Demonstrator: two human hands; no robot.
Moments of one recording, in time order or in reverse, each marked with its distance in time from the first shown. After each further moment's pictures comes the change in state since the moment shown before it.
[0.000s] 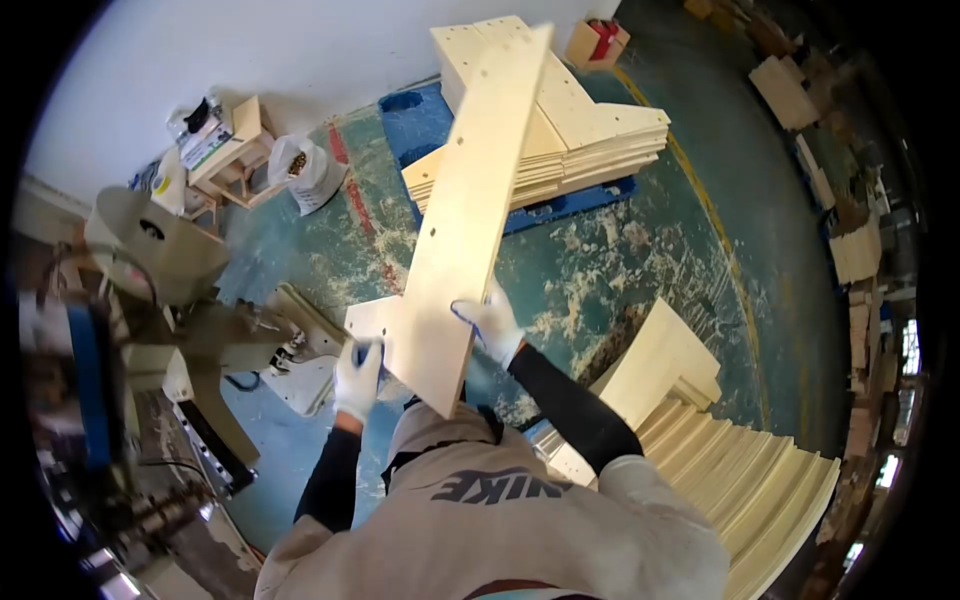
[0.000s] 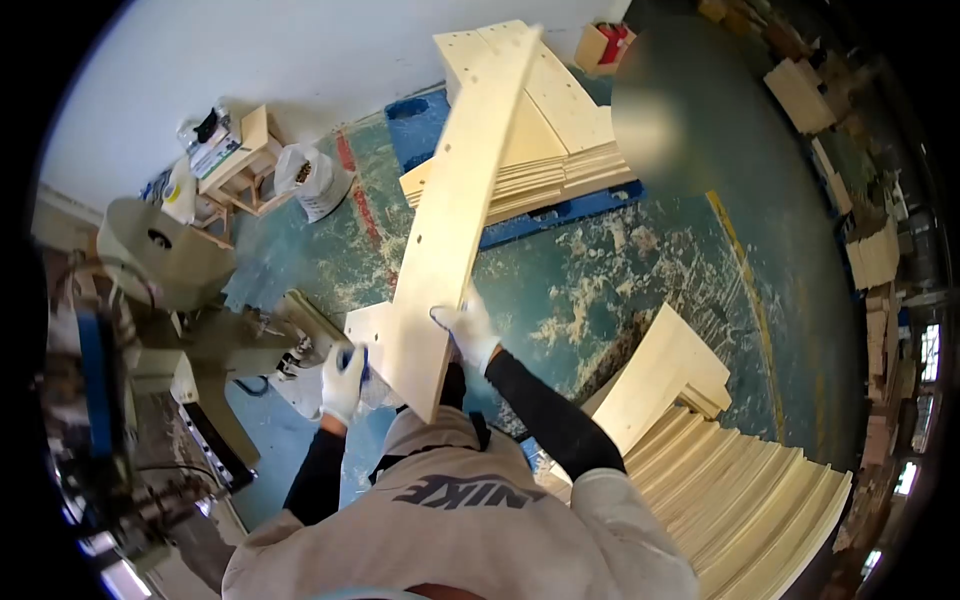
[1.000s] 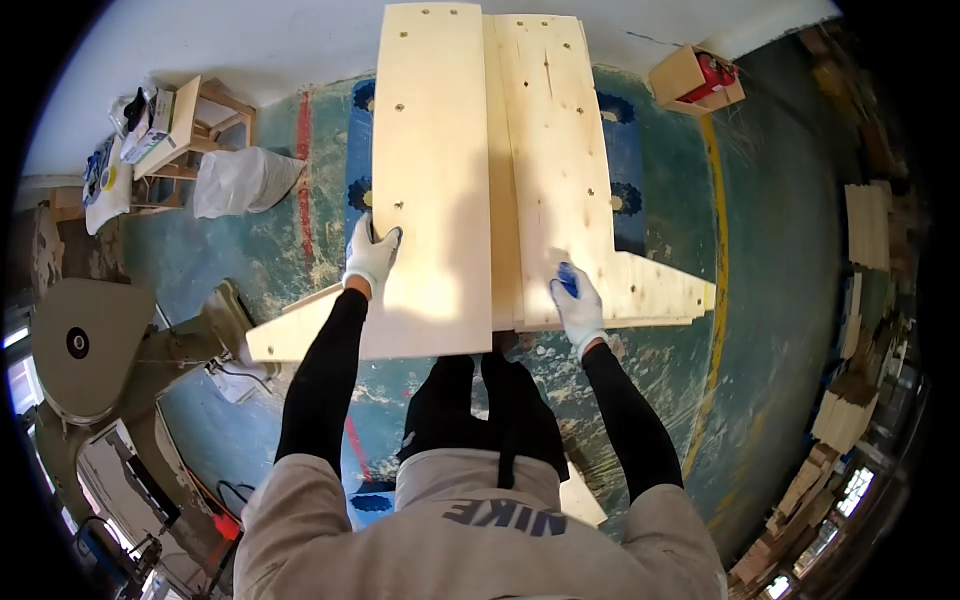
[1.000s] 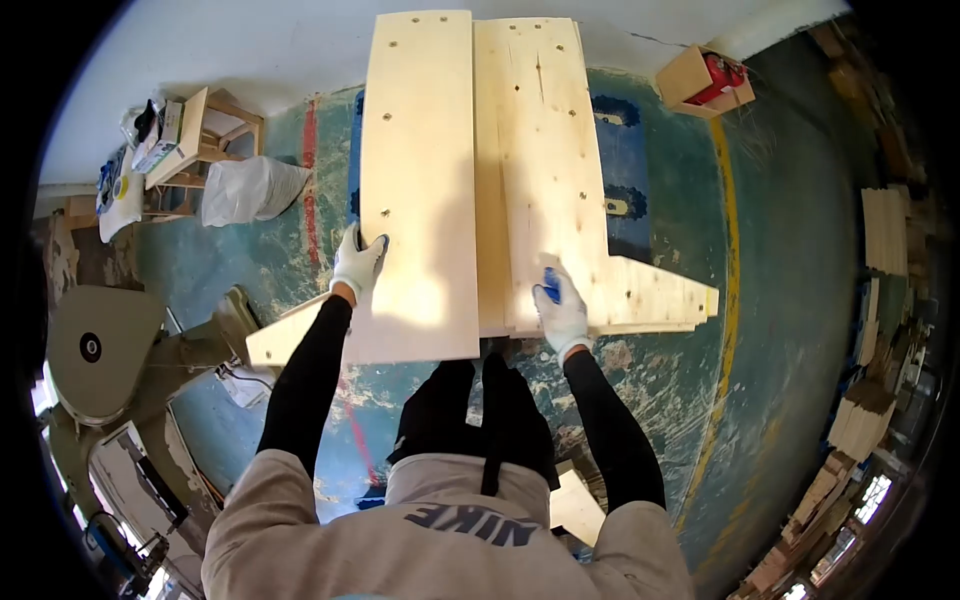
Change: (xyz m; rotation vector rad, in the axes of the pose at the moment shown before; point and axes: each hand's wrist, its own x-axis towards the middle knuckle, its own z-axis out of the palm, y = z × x) left_hand 0.670 0.126 0.420 0.111 0.255 -0.127; right_hand 0.617 -0.247 -0.448 -0.978 0.129 0.110
